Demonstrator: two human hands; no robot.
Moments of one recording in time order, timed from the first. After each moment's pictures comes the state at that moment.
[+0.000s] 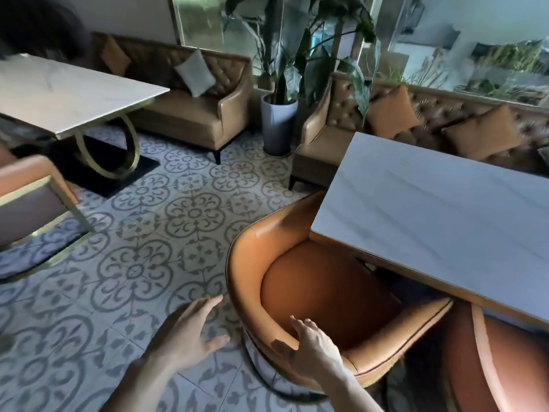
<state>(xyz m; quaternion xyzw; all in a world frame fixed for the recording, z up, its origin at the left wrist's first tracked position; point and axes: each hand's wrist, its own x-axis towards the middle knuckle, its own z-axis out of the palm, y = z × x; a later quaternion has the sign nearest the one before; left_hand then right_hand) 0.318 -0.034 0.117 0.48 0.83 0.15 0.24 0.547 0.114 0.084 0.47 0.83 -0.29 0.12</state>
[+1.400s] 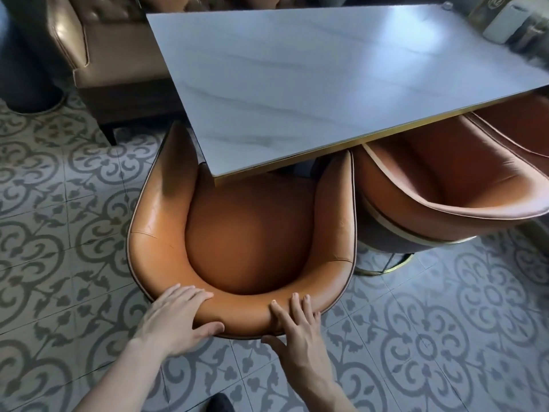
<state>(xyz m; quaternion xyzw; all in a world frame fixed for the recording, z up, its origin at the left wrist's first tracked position) 0.170 0.176 -0.042 0.84 0.48 -0.12 0.21 0.414 0.052 -0.047 0.76 0.59 -0.27 -0.06</state>
